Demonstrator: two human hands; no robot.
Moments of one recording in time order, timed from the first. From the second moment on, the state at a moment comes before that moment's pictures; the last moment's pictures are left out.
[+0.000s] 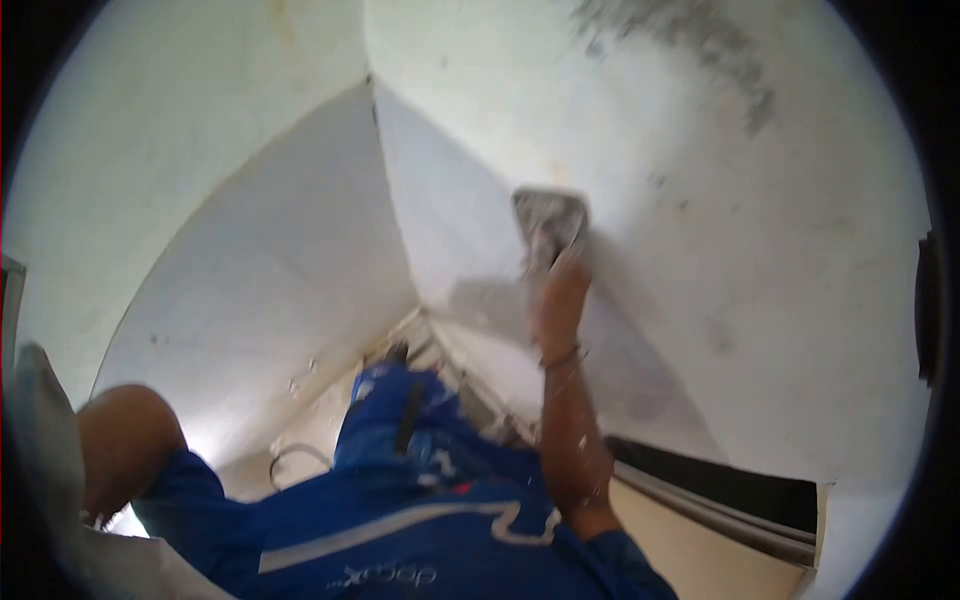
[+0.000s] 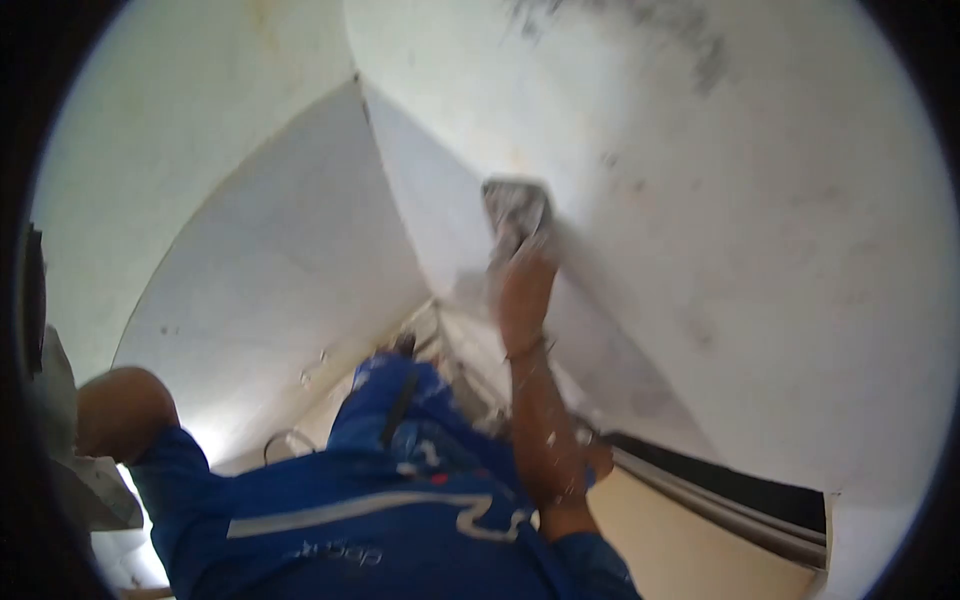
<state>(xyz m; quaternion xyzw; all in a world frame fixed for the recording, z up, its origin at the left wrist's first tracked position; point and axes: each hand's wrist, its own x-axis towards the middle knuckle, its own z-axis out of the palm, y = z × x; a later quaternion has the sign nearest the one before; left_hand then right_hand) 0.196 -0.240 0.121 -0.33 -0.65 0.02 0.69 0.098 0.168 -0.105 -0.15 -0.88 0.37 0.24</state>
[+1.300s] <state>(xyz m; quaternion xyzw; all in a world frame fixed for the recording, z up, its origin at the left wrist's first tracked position) 0.115 0.081 -0.154 -0.05 -0.41 -0.88 -0.24 0.073 0.151 -0.078 -0.24 -0.83 0.48 0.15</state>
